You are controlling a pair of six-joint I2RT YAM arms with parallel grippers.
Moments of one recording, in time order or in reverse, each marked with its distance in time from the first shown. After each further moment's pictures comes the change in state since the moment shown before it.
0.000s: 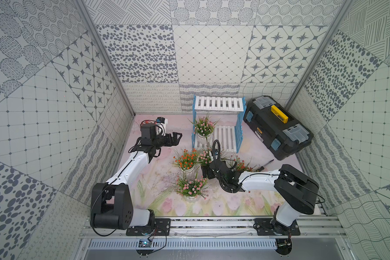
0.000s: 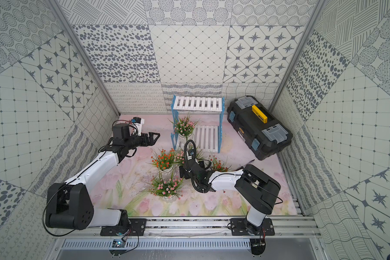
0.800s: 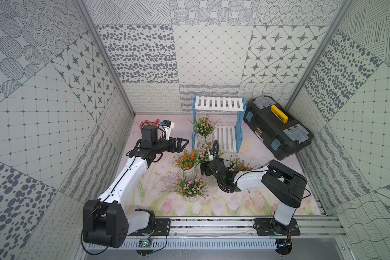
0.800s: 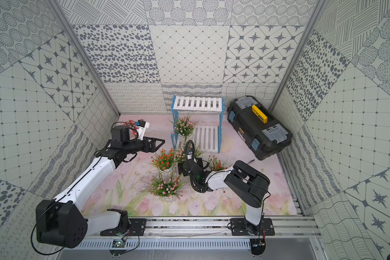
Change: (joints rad) left arm -0.061 -0.134 0.001 -0.170 0.148 0.001; right arm -0.023 0.121 0.003 0.238 0.064 -0.088
